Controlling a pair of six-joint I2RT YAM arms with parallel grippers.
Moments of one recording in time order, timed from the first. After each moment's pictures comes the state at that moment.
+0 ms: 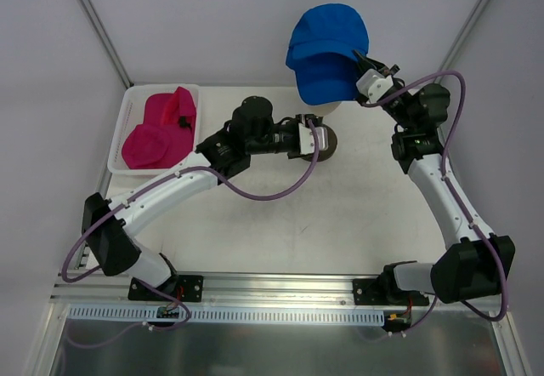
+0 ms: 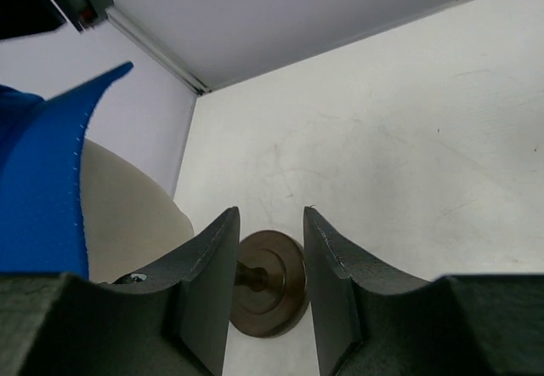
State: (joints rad) left arm -0.87 1.49 1.41 -0.06 0.48 0.64; right arm 0.20 1.31 1.19 0.52 -0.62 -0.76
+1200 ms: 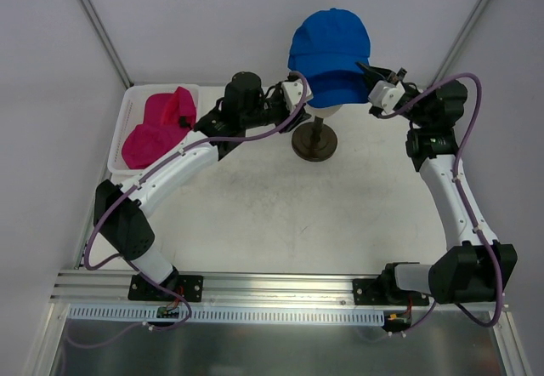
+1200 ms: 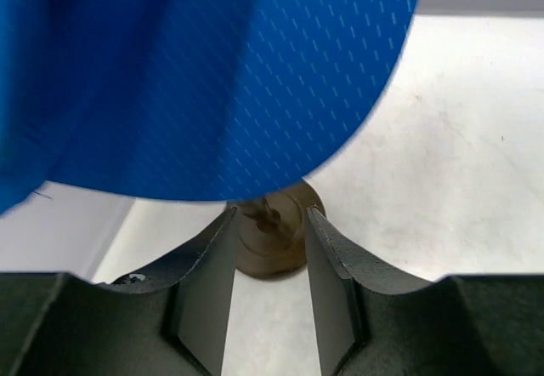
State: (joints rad) left arm -0.68 1.62 1.54 -0.09 0.42 0.37; right arm 0.07 1.29 1.21 0.38 -0.93 -0.83
